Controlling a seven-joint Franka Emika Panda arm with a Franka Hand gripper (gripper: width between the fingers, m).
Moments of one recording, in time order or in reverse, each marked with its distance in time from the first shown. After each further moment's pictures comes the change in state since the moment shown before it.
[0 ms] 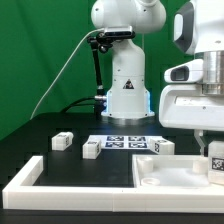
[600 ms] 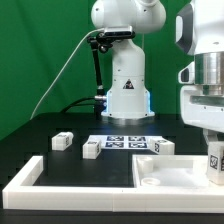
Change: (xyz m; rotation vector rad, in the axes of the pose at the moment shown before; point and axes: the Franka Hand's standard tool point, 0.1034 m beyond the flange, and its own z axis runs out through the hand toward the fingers) arm -0.004 -0.002 0.001 0.016 -0.035 0.733
